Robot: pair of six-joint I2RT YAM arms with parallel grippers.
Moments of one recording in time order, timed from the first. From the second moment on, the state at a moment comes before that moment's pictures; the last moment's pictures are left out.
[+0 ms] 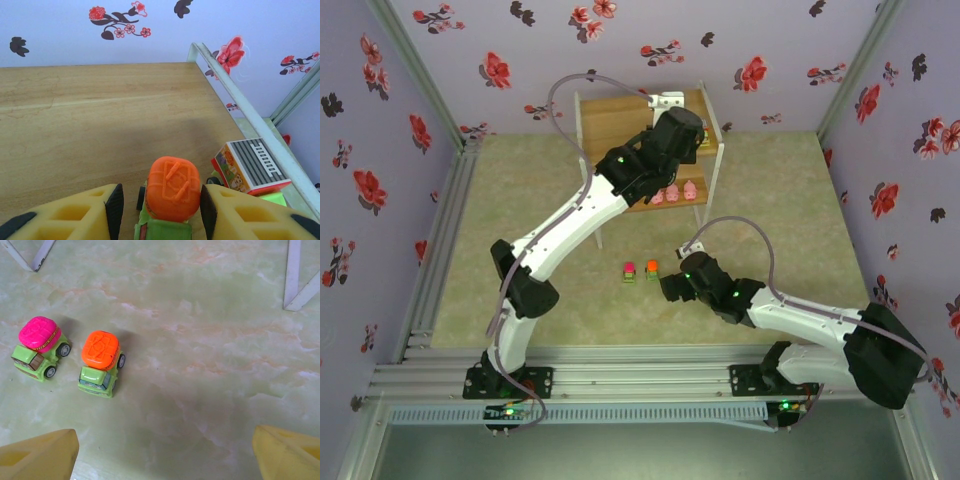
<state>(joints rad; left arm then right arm) -0.95 2.07 2.40 -0.78 -0.64 -0.49 0.88 1.17 0.52 -0.16 0.27 0.38</state>
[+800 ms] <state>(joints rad) -1.00 1.89 2.22 -0.73 -0.67 -0.44 0.88 1.17 0.52 -0.16 0.28 0.38</state>
